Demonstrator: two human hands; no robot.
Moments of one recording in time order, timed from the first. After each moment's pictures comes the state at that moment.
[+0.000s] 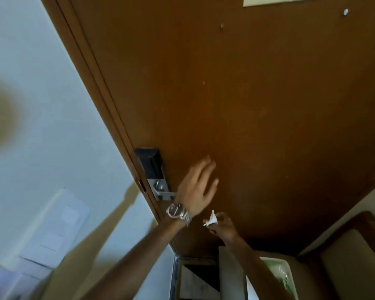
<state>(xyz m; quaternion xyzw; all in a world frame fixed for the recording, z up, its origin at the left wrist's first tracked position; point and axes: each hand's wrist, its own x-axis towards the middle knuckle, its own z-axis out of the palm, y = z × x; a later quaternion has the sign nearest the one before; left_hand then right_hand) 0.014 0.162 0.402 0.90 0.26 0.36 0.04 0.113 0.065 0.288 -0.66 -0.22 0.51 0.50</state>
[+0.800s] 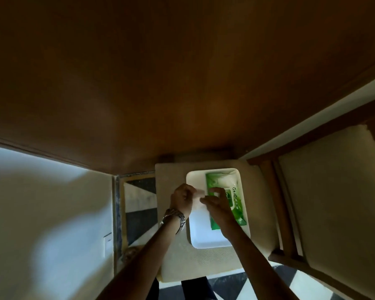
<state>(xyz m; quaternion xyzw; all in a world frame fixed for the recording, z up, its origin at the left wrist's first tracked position) 0.148 0.012 -0.074 0.63 0.55 -0.02 0.56 0.242 -0.089 -0.049 -0.81 -0.07 0.45 0.37</state>
